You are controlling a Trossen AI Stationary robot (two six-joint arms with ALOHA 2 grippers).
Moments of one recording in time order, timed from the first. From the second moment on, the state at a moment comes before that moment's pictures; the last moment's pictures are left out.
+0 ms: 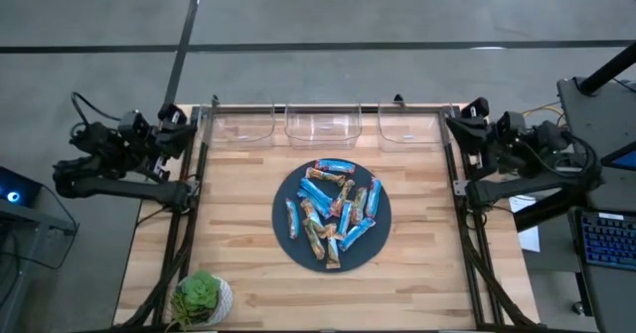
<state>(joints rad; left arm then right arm) -0.03 0.41 0.76 0.10 -0.16 -0.17 0.08 0.48 0.75 0.21 0.29 0.08</state>
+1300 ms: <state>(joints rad) -0.03 0.78 1.01 -0.25 -0.16 -0.13 0.08 0.81 1.00 -0.26 0.28 0.20</state>
